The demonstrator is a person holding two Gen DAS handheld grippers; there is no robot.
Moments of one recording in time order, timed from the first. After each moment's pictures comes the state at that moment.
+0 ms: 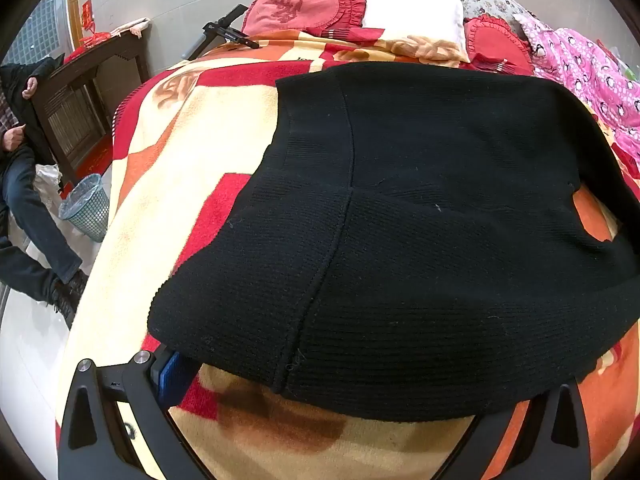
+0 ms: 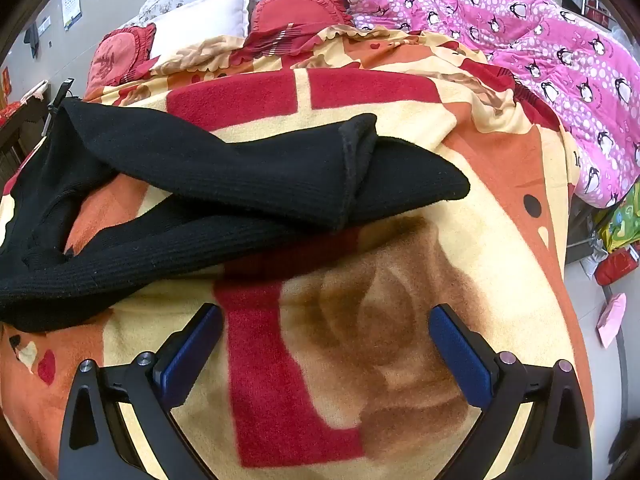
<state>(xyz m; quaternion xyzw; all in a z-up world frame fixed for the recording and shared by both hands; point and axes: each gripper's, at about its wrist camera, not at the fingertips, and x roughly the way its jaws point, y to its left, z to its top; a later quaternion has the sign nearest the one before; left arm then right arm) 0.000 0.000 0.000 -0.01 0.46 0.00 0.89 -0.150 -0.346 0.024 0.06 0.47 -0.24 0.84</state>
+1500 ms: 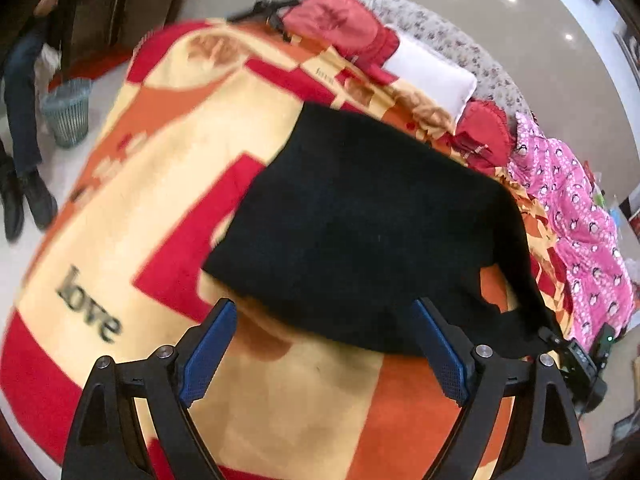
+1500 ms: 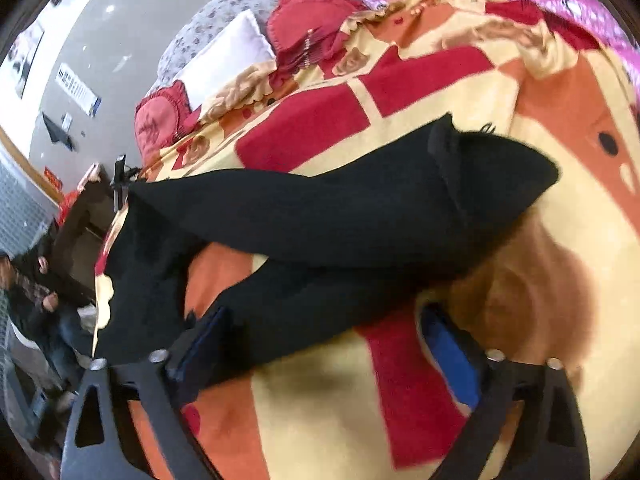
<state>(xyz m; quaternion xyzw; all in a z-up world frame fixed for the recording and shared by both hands) -0.063 0.057 0.030 -0.25 0.43 -0.05 0.87 -0.131 -0.356 0.033 0.28 0.43 -0.13 0.85</state>
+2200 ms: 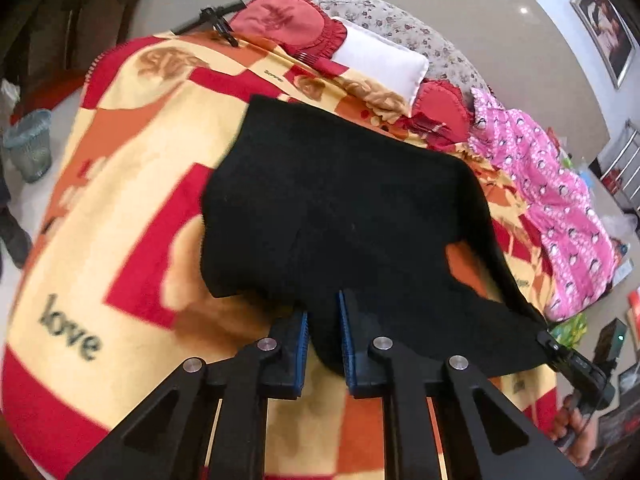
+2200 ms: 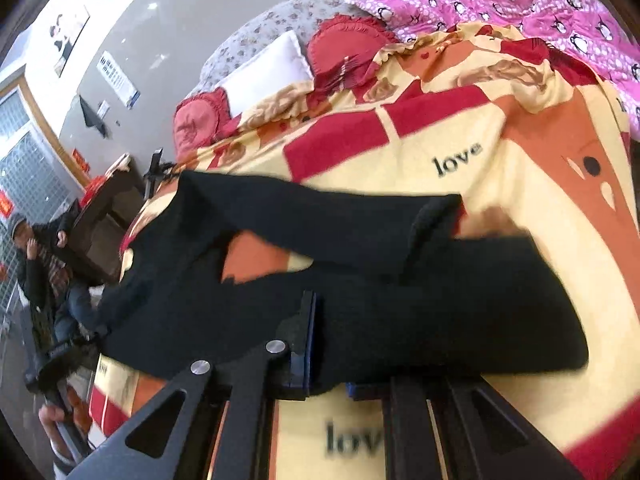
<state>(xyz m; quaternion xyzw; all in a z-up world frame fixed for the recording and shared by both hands) -0.050 0.057 0.044 -0.20 0.42 -0.11 0.88 -0.202 -0.324 0.068 0.23 0.39 -0.09 0.88</state>
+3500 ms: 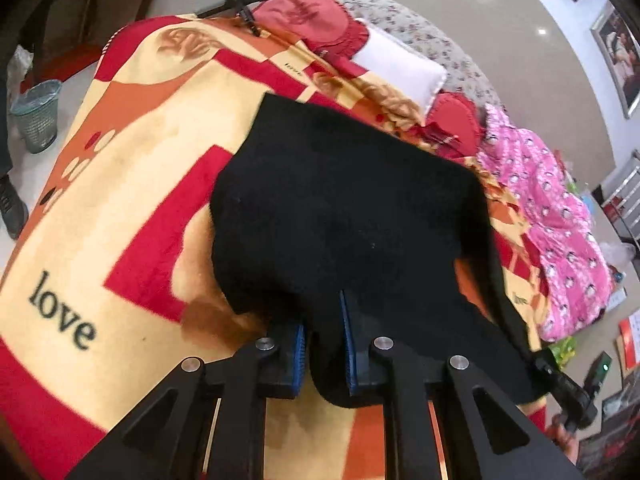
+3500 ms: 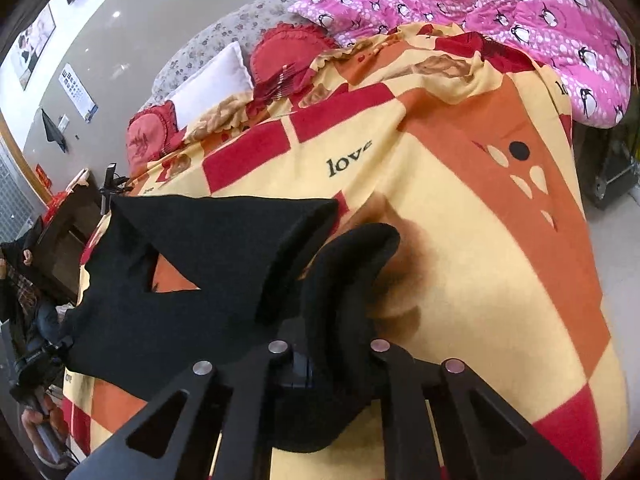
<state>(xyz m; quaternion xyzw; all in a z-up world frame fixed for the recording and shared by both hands) -0.091 0.070 0.040 -0.25 0.42 -0.11 0.87 -0.231 -0.384 0.059 0.23 0.39 -0.17 0.87</state>
